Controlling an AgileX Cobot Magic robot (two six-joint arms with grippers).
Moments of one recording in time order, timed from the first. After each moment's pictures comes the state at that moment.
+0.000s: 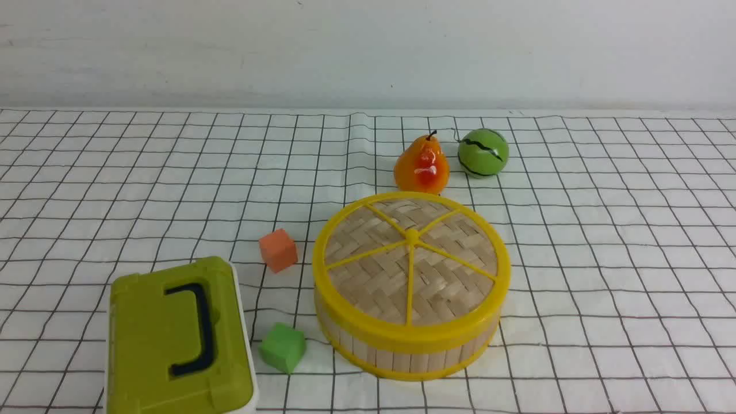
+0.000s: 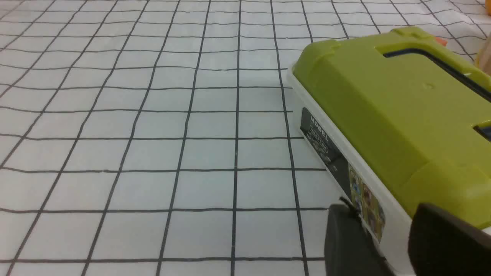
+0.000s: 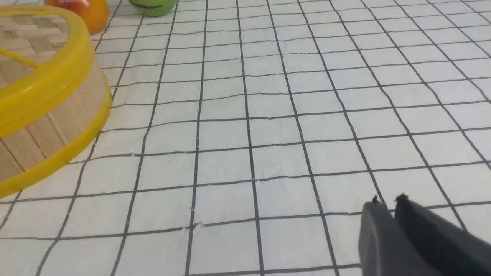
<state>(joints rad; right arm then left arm) -0.04 -0.01 0.02 -0.02 0.38 0.15 0.01 -0.01 0.03 -0.05 0.35 0.03</state>
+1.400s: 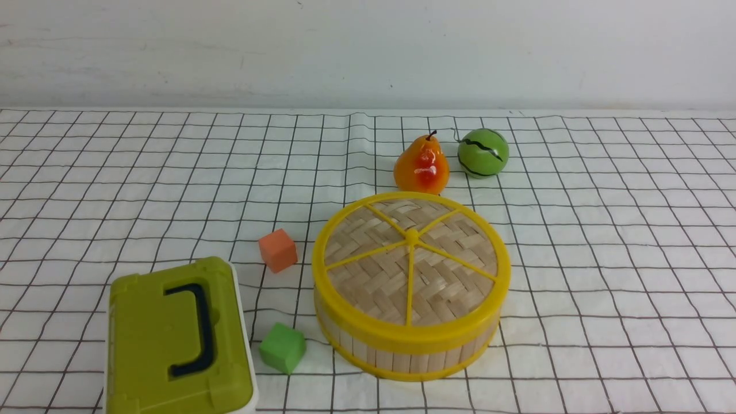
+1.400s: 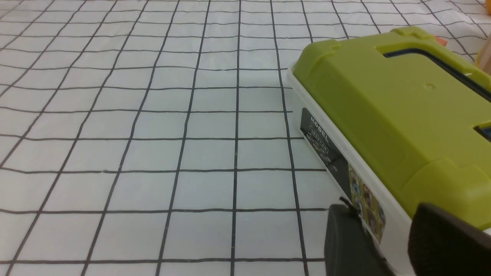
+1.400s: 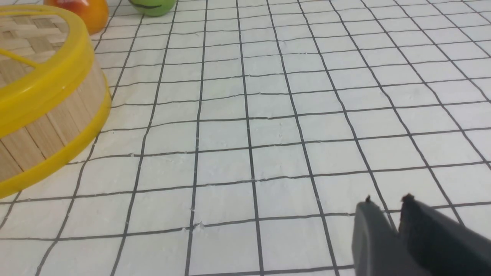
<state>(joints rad) -0.04 -0.01 0.02 -0.02 0.38 0.15 0.01 -0.01 0.03 -0.05 0.35 0.03</state>
